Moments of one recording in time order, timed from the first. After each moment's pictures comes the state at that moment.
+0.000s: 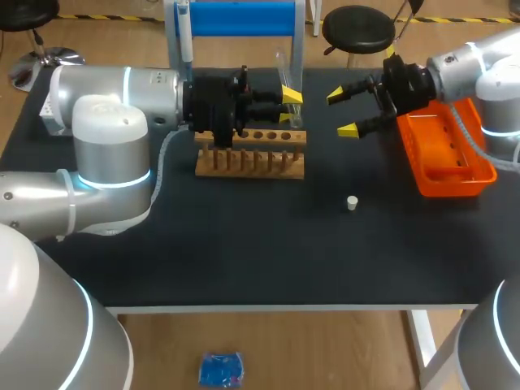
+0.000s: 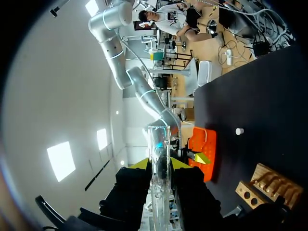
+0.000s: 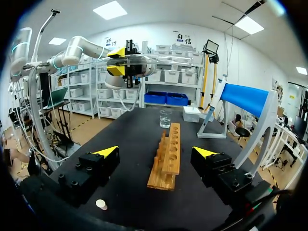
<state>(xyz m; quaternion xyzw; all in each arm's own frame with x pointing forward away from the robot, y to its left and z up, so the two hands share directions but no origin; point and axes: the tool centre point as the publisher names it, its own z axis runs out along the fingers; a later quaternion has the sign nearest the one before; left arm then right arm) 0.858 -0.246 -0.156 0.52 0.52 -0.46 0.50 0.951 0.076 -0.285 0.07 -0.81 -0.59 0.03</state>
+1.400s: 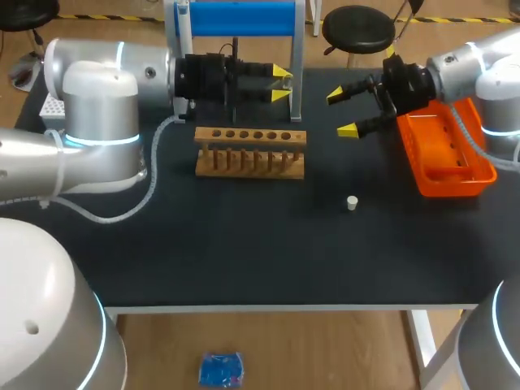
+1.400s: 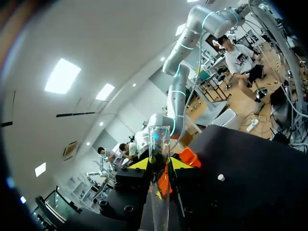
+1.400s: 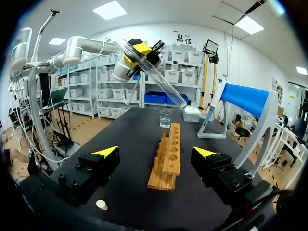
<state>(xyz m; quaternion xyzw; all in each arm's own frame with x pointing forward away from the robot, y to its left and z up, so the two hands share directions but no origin) 0.893 -0.232 -0.147 0.29 0.68 -0.62 0.27 0.951 0.076 -0.285 0.07 -0.81 -0.59 0.03</state>
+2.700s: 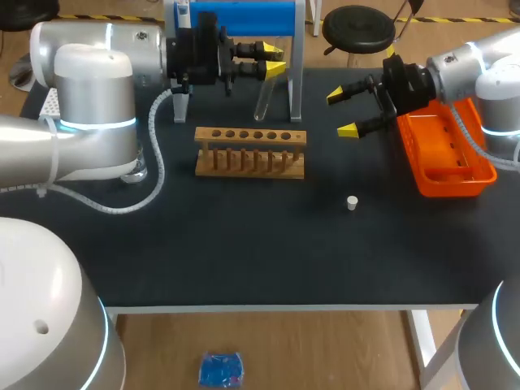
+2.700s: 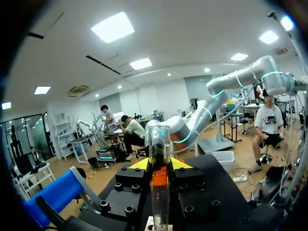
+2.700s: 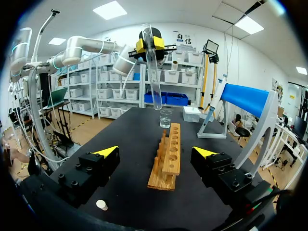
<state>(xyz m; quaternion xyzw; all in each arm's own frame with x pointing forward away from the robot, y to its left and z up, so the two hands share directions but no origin) 0.917 -0.218 -0.124 0.01 0.74 -0.66 0.10 0.951 0.076 -0.285 0.07 -0.81 -0.59 0.03</state>
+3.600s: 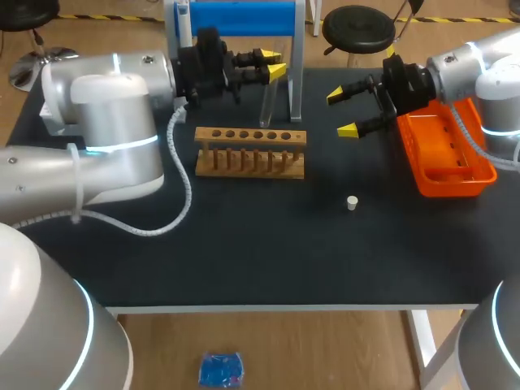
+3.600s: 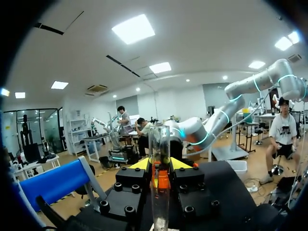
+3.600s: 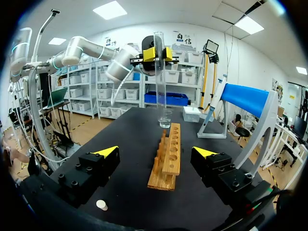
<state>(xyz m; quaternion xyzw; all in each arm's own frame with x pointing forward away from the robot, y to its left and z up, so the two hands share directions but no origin) 0.942 -0.220 -0.144 -0.04 0.71 -0.69 0.13 0.951 0.076 -0.285 0.07 -0.81 -0.59 0.03</state>
